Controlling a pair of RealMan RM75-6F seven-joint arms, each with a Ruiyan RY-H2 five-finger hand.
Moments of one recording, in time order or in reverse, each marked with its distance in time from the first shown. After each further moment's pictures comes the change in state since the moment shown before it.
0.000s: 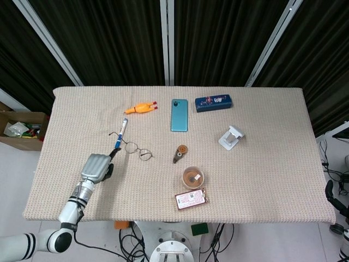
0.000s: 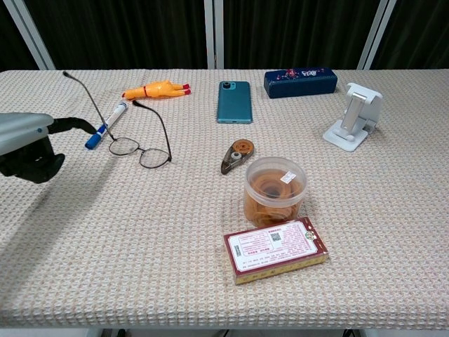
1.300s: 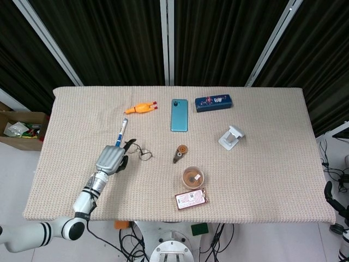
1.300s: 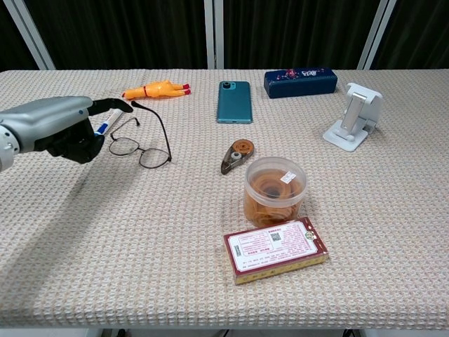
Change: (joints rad) left arm -0.075 -0.120 -0.061 0.129 0.099 -0.057 -0.089; right arm -0.008 -0.002 -0.005 -0.013 0.001 -0.009 -0.014
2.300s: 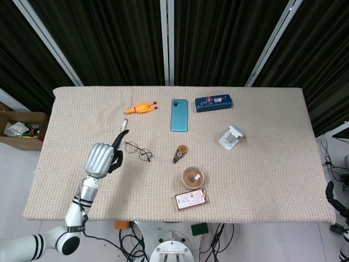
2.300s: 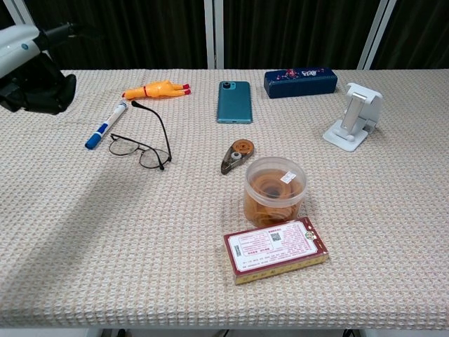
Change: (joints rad) left arm 0.113 0.043 0.005 -0.135 0.275 0.313 -0.166; right arm -0.004 0.000 0.006 0.005 0.003 0.006 0.010
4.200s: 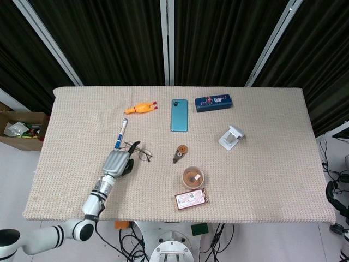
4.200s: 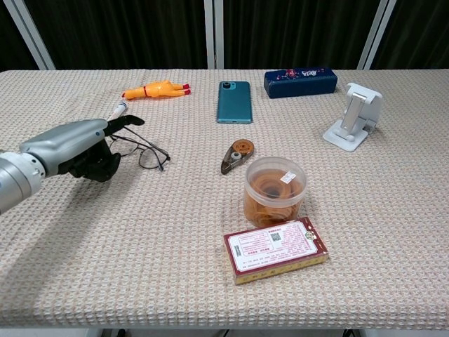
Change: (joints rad) left arm -0.068 -0.196 -0.039 0.322 -0.208 -0.359 0.028; right arm -0.001 0.004 0.000 0.006 0.017 -0.031 0.003
